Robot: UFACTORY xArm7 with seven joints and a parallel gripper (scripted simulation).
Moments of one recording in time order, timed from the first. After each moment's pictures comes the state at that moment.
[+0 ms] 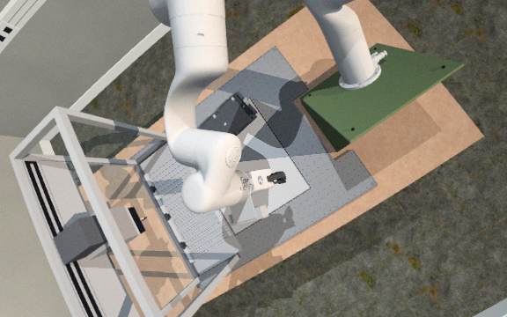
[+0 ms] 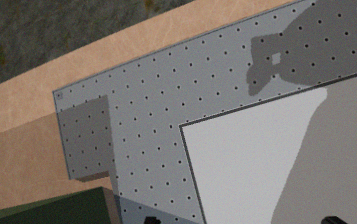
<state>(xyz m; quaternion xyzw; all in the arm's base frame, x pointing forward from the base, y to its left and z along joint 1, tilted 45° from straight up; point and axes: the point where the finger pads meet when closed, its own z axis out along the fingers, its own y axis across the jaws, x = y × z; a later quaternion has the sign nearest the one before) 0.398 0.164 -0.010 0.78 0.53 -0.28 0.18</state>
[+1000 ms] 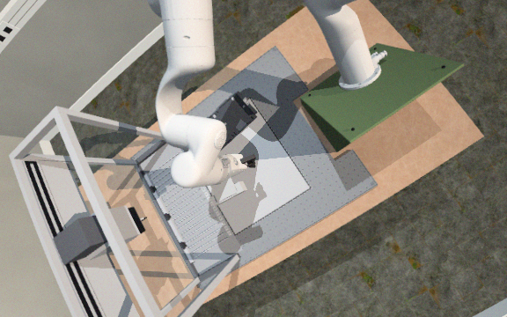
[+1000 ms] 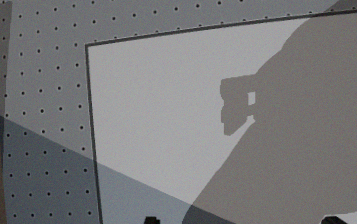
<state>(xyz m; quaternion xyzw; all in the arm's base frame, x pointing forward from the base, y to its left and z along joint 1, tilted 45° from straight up) 0.464 0.066 0.009 0.70 0.61 -0.27 0.24</state>
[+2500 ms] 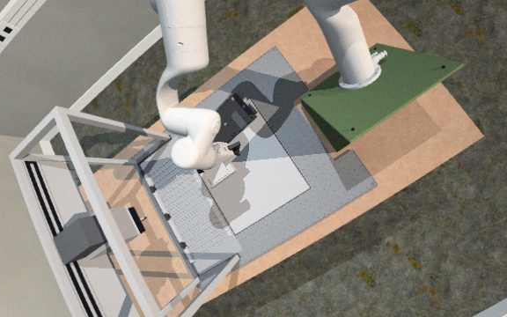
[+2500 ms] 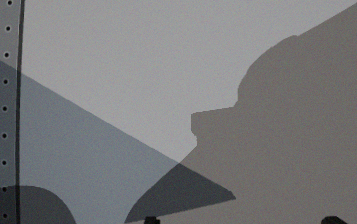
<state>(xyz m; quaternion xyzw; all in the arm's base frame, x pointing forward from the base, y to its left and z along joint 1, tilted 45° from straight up) 0.503 -0.021 0.016 0.65 0.66 -0.27 0.28</state>
